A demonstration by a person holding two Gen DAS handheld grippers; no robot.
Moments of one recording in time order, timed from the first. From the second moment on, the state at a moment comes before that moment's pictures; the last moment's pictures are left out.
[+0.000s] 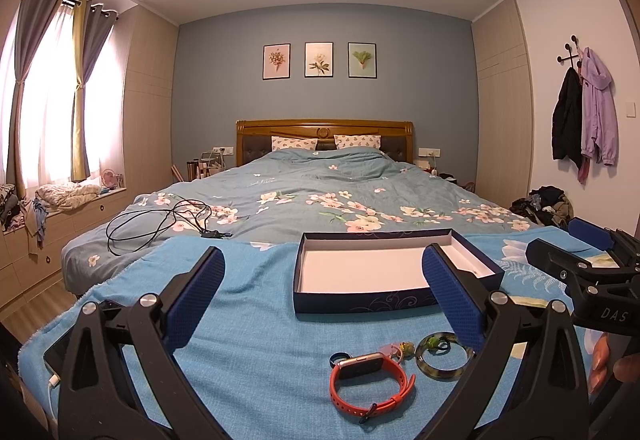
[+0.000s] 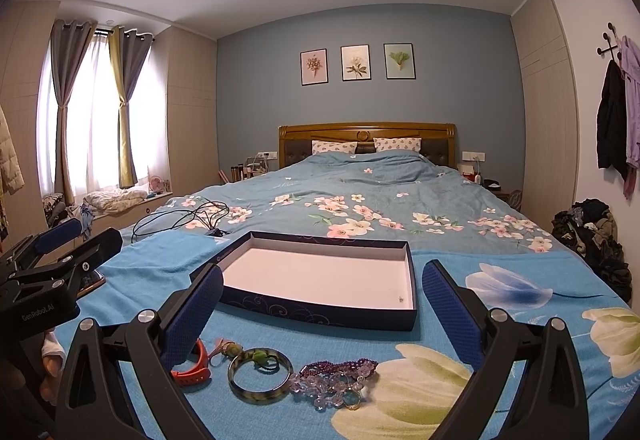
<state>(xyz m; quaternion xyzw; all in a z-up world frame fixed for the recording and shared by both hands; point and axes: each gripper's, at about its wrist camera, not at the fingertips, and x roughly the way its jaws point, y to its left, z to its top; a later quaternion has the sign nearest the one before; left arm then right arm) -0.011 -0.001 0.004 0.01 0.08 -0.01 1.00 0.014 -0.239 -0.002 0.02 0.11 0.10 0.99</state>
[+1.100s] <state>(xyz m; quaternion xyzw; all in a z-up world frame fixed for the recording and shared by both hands) -0.012 -0.002 0.002 0.00 0.09 -0.02 1.00 0.014 -0.237 -0.004 0.02 0.12 0.10 0.99</state>
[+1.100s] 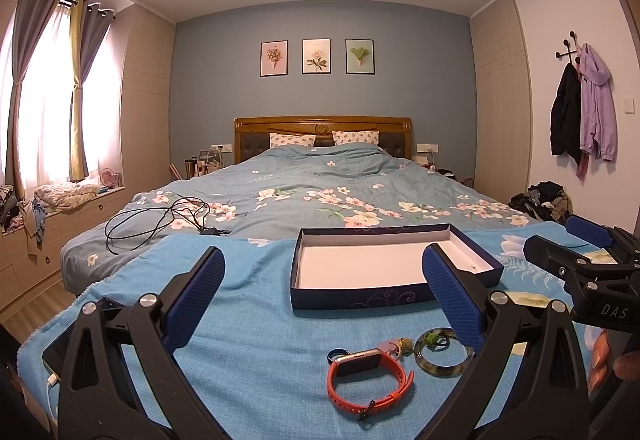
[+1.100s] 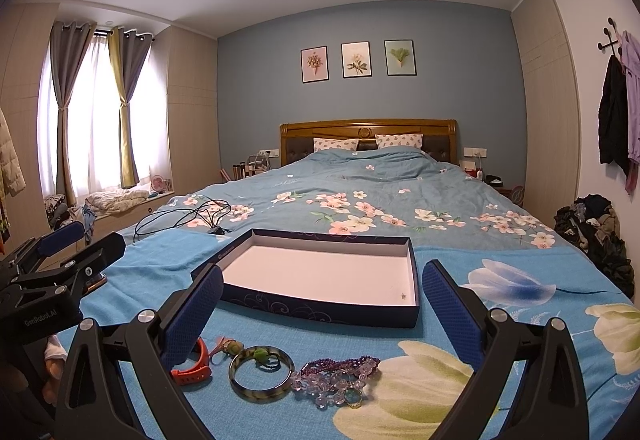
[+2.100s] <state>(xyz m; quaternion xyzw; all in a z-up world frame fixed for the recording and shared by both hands) 0.030 0.008 -0.036 0.04 0.23 -0.08 0.97 0.052 -0.260 -0.045 0.00 0.30 0.12 0.95</state>
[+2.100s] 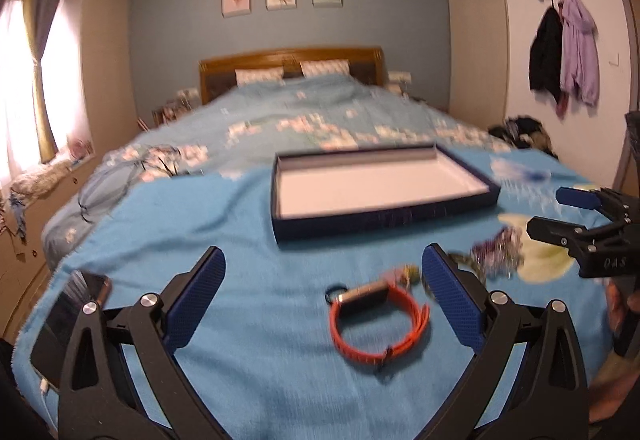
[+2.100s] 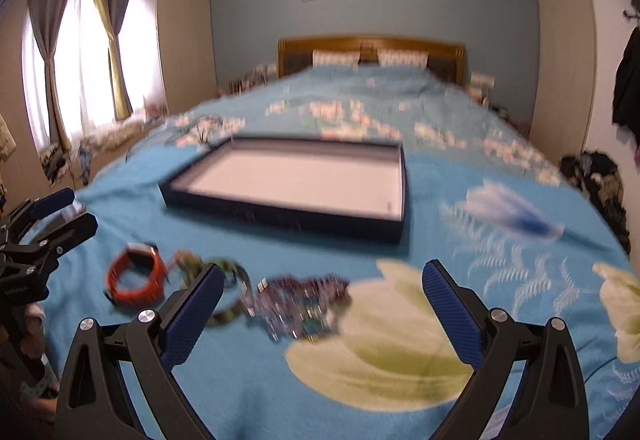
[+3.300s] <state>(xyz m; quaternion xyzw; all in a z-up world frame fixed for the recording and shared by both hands) 0.088 0.012 -0.083 -0.01 0.42 -0.17 0.89 0.109 -0.199 -0.063 -0.05 0.42 0.26 0.87</state>
